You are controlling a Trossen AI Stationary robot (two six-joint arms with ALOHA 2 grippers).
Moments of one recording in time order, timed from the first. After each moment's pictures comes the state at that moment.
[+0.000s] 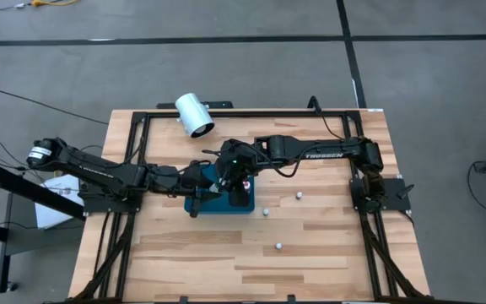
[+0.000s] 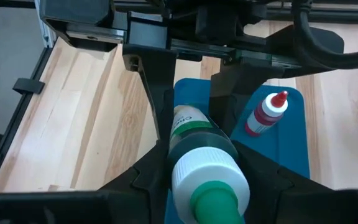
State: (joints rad) left arm -0.14 1.10 0.55 0.24 -0.18 -0.39; right arm 0.04 2.00 1.98 -0.80 -0.17 -0.10
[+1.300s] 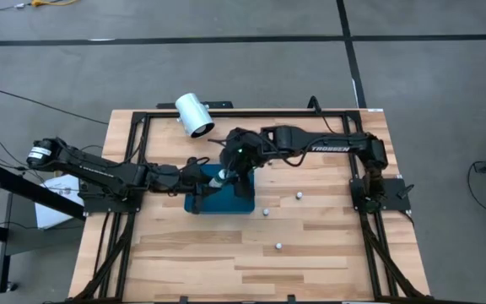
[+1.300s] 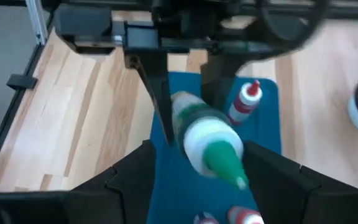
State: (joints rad) left arm -0.14 1.10 0.55 0.22 -0.26 -0.39; right arm -0.02 1.94 1.97 -0.87 -0.16 -0.13
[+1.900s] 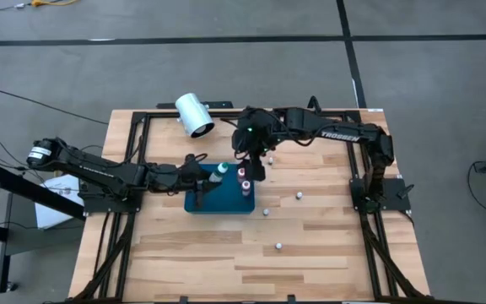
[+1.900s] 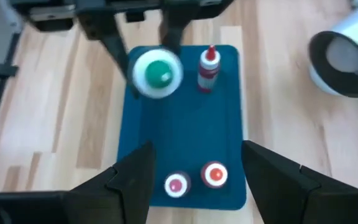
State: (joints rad) left arm -0.14 1.10 0.55 0.25 -0.35 -0.39; right arm -0.12 1.88 1.98 -1.02 -0.19 -0.16
